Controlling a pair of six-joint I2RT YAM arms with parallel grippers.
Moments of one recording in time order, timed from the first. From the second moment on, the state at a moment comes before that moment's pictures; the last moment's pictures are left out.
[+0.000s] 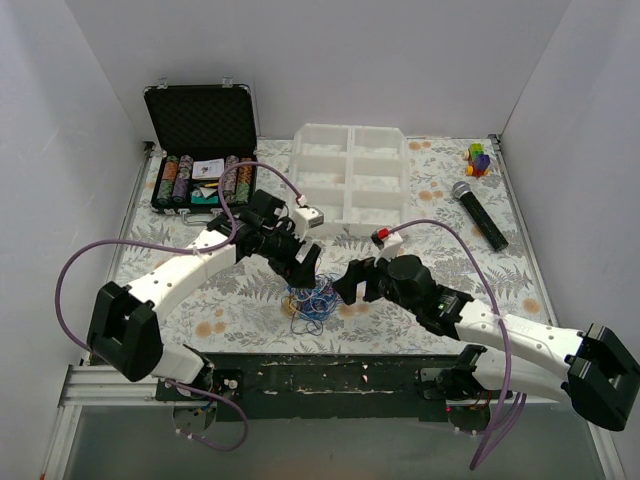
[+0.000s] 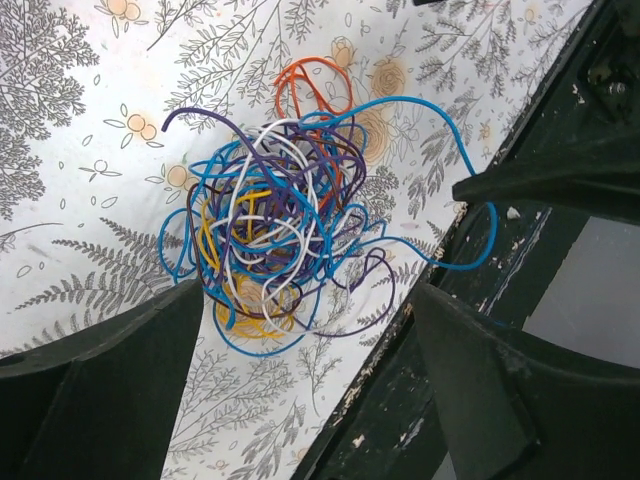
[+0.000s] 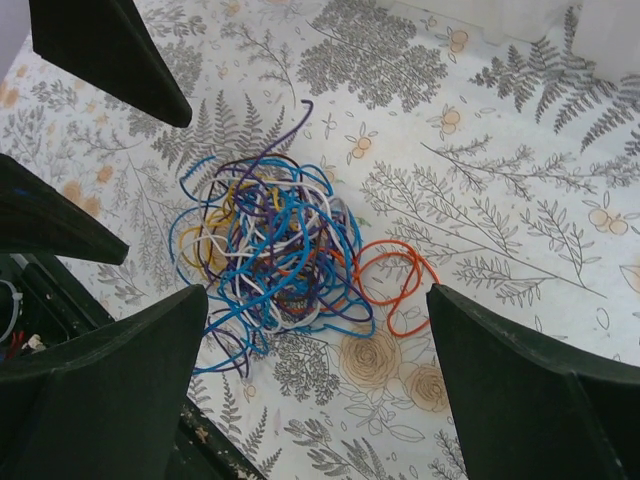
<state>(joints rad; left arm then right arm) -0.59 1.39 1.10 -0.69 0.52 0.11 0.94 1.01 0.49 0.14 0.10 0.51</state>
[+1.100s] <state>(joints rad) -0.58 1.65 1.15 -0.52 0.59 -0.03 0.94 1.01 0.43 0.06 0.13 0.58</state>
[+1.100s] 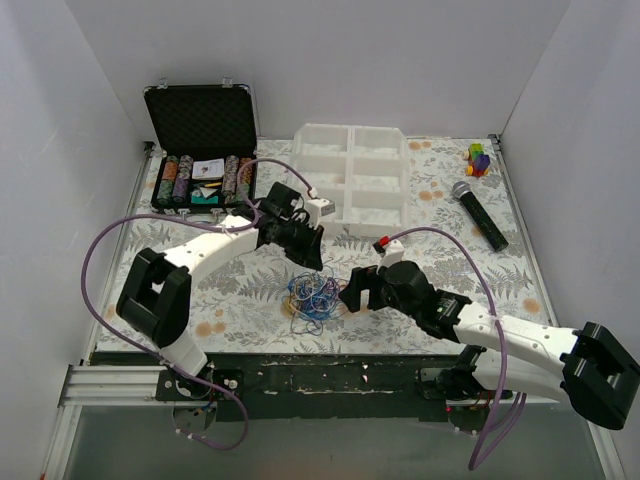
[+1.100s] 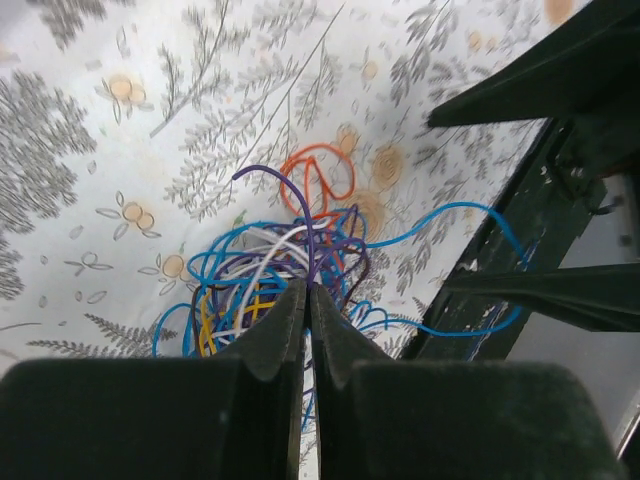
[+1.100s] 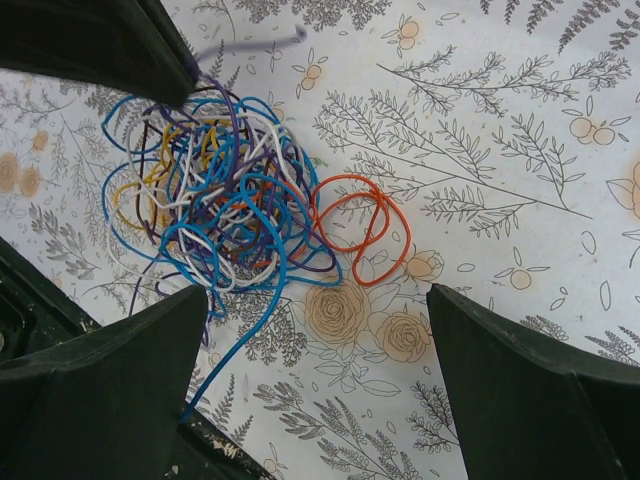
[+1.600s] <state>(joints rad) -0.58 1.48 1.57 -0.72 0.62 -0.03 0.94 1.05 0.41 0.07 0.12 0.58</state>
